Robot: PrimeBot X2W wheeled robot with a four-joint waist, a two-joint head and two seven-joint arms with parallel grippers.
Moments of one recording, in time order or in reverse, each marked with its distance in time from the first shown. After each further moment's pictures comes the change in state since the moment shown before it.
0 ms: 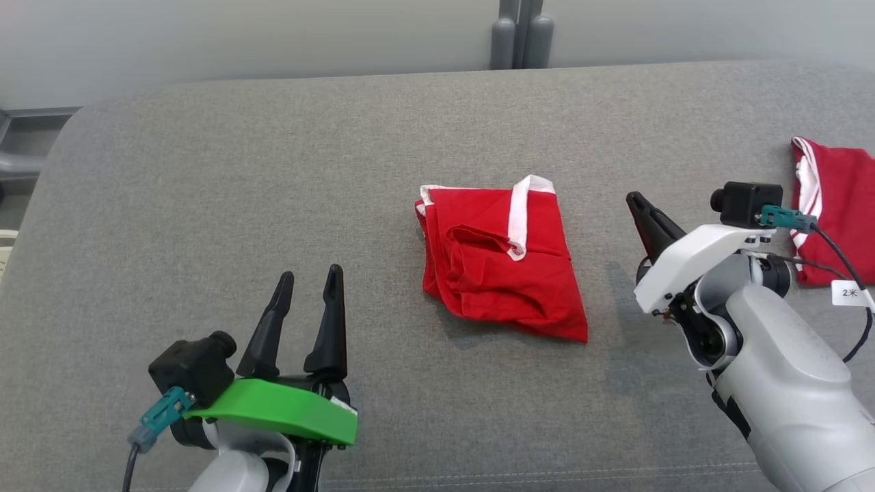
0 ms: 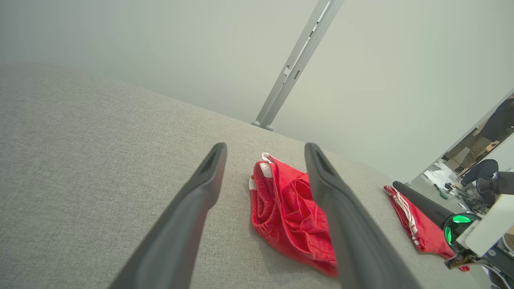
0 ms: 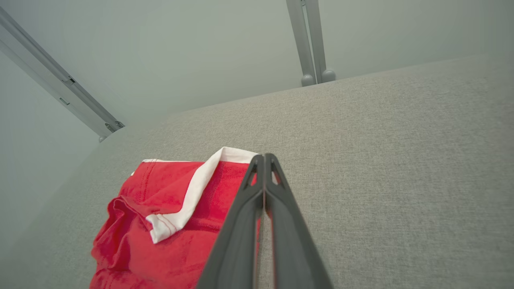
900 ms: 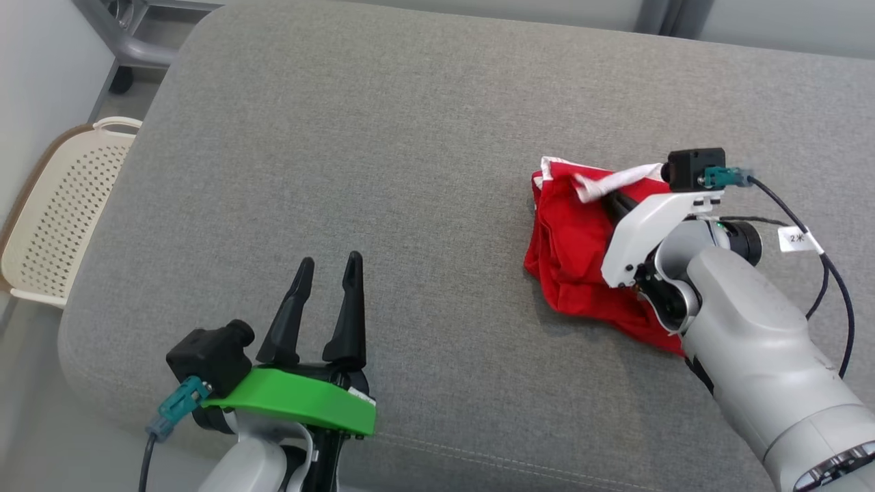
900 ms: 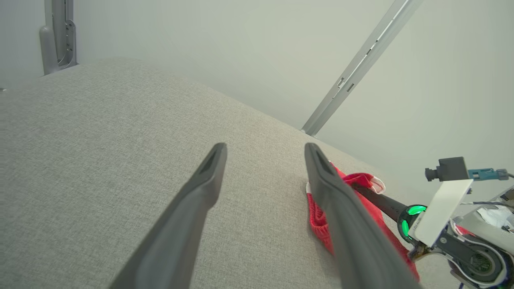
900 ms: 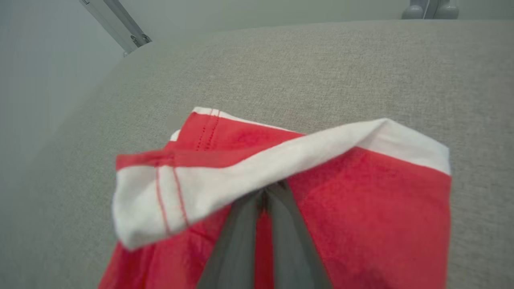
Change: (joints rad) left arm -0.033 -0.038 -0.013 0.019 0.003 -0.029 -0.013; right arm -0.168 0.103 0.042 0.258 -0.103 0.000 0.060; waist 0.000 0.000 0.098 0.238
